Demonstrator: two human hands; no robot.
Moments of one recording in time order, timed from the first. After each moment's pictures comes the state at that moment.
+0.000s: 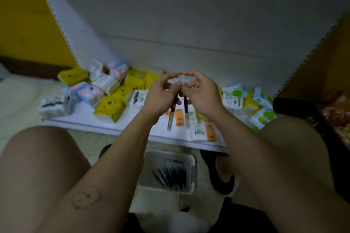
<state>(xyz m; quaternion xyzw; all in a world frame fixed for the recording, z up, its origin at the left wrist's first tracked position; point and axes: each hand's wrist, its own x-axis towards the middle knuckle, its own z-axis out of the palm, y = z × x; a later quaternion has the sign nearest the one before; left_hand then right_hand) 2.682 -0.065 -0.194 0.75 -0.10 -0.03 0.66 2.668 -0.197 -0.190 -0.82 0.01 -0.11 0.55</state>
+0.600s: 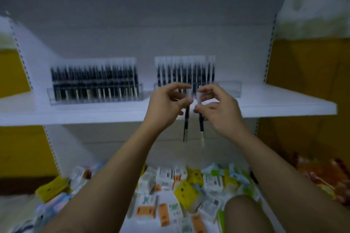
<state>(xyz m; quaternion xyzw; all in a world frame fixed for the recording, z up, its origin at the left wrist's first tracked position) 2.668 -0.146 0.063 0.73 -0.34 0.12 0.58 2.612 -0.296 0.044 -0.80 -0.06 -0.35 0.48</state>
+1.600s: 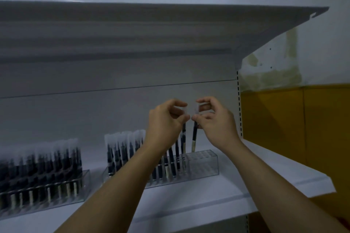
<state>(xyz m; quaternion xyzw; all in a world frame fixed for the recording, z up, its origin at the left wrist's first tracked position) 2.766 -0.294 0.182 0.72 -0.40 0.27 0.50 2.712 -0.429 0.165 -0.74 -0.03 -0.49 0.45</state>
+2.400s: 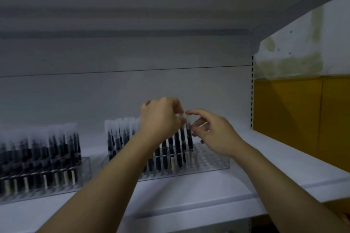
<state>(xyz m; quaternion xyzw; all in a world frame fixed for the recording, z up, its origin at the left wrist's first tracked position) 2.800 -0.286 0.175 0.87 -0.32 0.29 0.26 2.745 -0.438 0.130 -0.88 -0.05 -0.32 0.36</state>
